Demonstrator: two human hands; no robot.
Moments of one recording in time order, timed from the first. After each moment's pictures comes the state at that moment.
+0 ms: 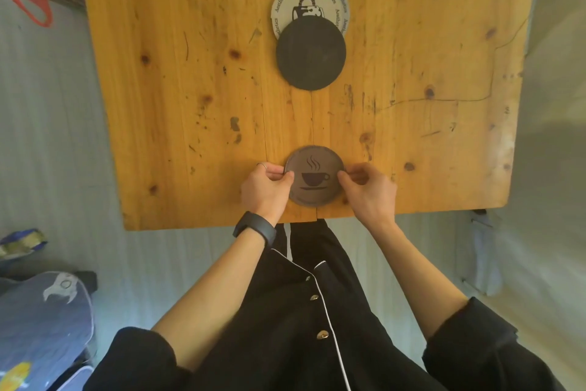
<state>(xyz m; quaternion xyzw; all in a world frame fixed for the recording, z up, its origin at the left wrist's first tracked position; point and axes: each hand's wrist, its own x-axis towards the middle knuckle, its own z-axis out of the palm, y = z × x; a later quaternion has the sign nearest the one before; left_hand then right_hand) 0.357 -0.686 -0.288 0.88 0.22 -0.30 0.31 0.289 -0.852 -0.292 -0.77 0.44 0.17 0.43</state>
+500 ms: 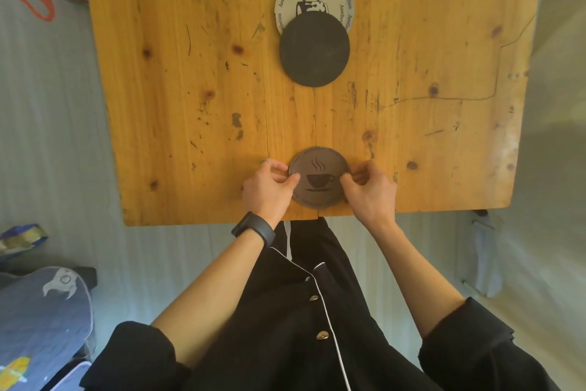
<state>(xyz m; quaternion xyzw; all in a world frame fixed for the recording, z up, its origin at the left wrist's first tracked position) 0.352 -0.679 -0.288 0.90 0.14 -0.31 0.29 0.284 -0.849 -0.296 -0.79 0.42 0.15 0.42</state>
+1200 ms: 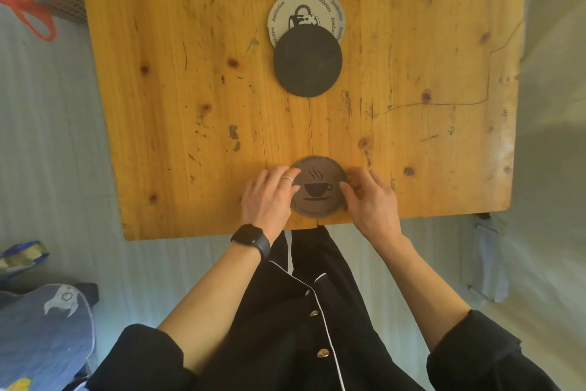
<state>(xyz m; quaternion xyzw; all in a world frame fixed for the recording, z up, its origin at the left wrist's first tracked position) 0.344 -0.664 -0.304 0.95 -0.25 -0.15 0.10 0.268 -0.858 -0.307 -0.90 0.25 0.09 0.35</state>
